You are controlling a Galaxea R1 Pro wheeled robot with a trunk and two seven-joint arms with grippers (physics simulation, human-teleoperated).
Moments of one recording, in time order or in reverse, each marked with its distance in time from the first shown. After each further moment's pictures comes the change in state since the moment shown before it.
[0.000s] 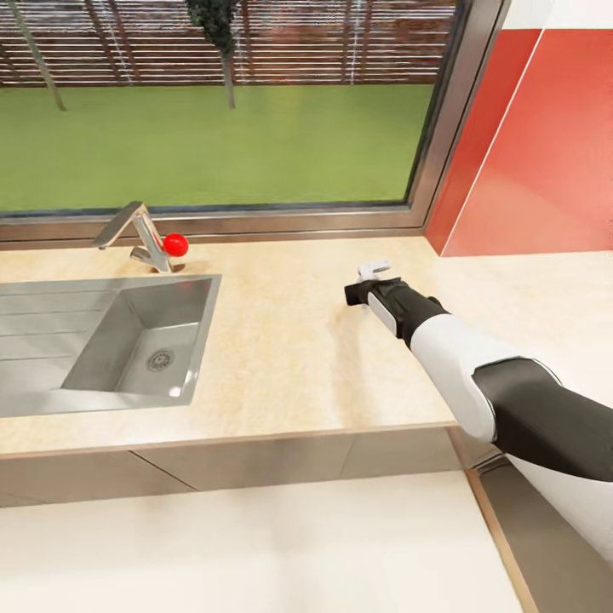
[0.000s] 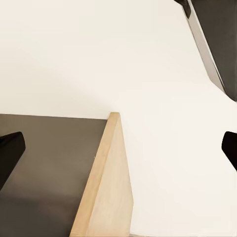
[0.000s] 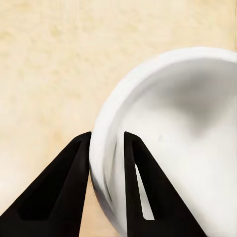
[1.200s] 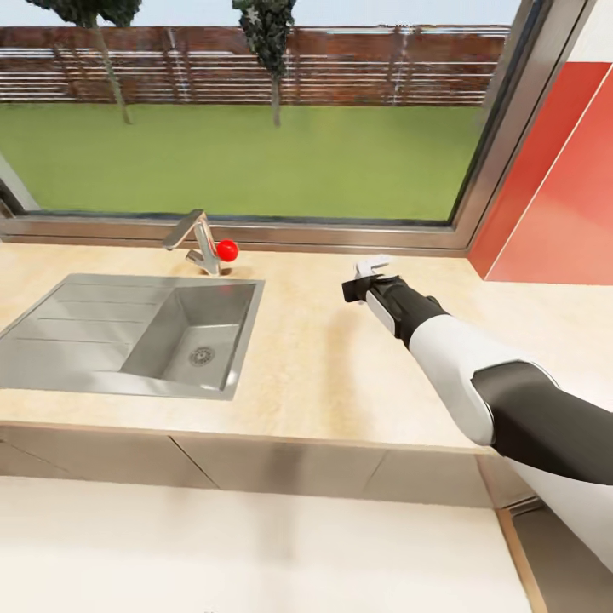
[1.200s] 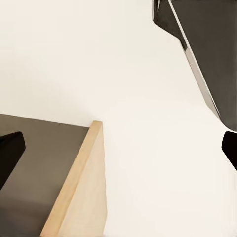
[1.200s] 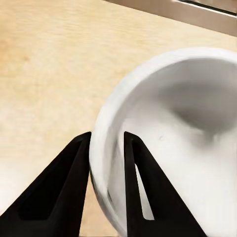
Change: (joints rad) left arm -0.001 -0.001 0.001 -0.032 0.000 -0.002 0.001; right arm 0.011 0.004 0.003 -0.041 0.004 -0.004 0.001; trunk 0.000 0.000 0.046
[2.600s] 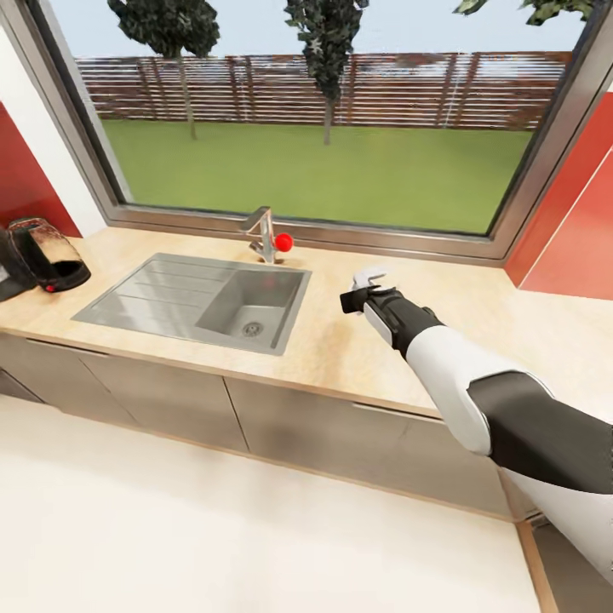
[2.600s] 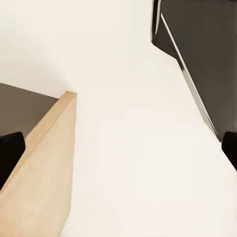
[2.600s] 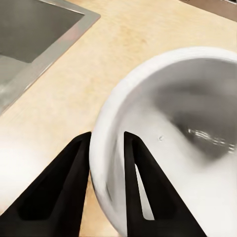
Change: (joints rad) left arm -0.001 0.000 -0.001 -0.003 0.001 -0.002 0.000; right arm 0.040 0.006 0.000 0.004 0.020 -0.010 0.004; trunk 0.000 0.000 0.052
